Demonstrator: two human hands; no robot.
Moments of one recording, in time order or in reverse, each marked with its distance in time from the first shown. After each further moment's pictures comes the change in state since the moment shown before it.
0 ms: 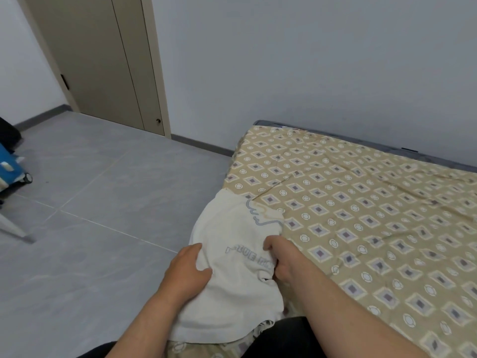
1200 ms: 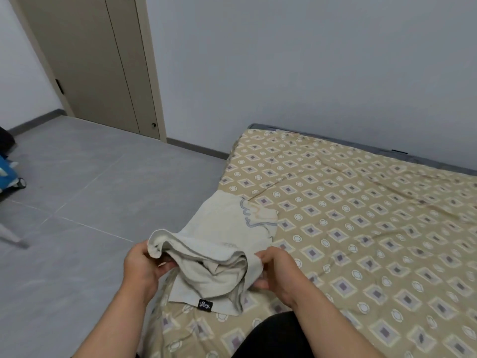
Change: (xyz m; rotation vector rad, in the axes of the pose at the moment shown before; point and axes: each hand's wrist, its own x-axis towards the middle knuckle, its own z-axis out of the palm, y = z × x) left_hand 0.004 -0.006 -0.044 -1.274 0.311 -0.270; right_hand -0.054 0.020 -0.014 -0.159 -0.187 -0.150
